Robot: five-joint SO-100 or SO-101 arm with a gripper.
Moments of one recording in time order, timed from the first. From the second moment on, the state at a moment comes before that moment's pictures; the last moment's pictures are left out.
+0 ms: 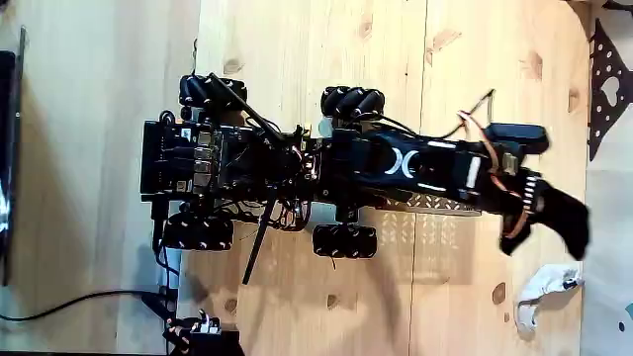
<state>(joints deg) 14.9 134.7 83.1 96.4 -5.3</state>
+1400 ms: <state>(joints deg) 15.2 97.7 93.8 96.4 -4.4</state>
